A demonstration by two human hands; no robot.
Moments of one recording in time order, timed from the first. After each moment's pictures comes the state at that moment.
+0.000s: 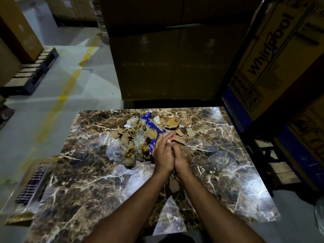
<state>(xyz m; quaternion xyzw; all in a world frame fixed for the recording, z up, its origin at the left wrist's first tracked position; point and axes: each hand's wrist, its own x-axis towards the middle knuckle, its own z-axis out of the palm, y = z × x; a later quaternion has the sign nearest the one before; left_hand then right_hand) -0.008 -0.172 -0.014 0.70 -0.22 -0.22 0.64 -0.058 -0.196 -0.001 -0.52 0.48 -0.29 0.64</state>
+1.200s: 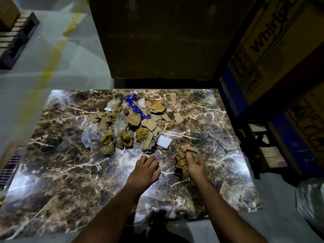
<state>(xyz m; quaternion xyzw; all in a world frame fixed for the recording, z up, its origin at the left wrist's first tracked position) -0.021 -0.122 -0.165 0.77 -0.62 -0.03 0.16 -0.172 -0.268 -0.081 -0.48 0.64 -0.18 0.57</state>
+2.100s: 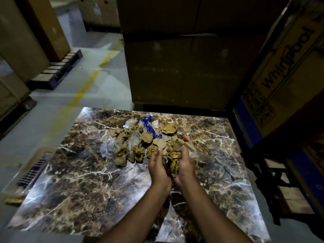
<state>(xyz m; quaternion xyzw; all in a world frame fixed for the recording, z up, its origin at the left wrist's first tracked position) -0.075 -0.191 0.005 0.50 0.11 -0.30 0.80 -0.099 -0.259 -0.052 -0.39 0.44 -0.26 0.77</state>
